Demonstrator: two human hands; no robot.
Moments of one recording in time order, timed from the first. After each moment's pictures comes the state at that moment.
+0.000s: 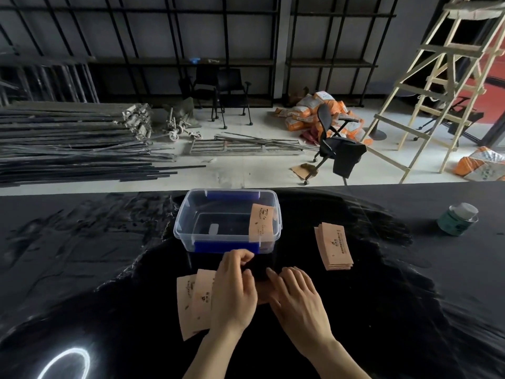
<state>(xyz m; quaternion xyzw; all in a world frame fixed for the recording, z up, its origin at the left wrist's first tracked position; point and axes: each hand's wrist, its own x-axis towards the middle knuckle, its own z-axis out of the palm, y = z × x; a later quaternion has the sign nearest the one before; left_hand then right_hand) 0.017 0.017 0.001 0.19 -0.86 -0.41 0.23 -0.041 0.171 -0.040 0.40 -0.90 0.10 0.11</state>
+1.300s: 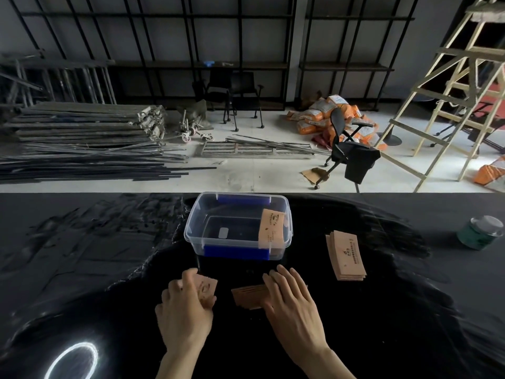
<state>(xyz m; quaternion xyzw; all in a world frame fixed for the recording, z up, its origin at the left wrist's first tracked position) 0.062 -0.048 -0.012 0.43 -0.88 -0.19 0.09 -0.043 0.143 -0.044 0.41 -0.90 0.09 0.12</state>
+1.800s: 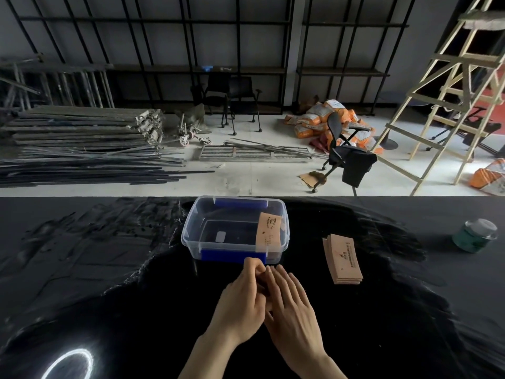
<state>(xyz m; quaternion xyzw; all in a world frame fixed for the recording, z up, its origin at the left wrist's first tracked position) 0.015 0.005 0.014 0.11 -0.91 -0.40 0.08 -0.036 0.142 -0.040 0.40 -0.89 0.14 0.14</state>
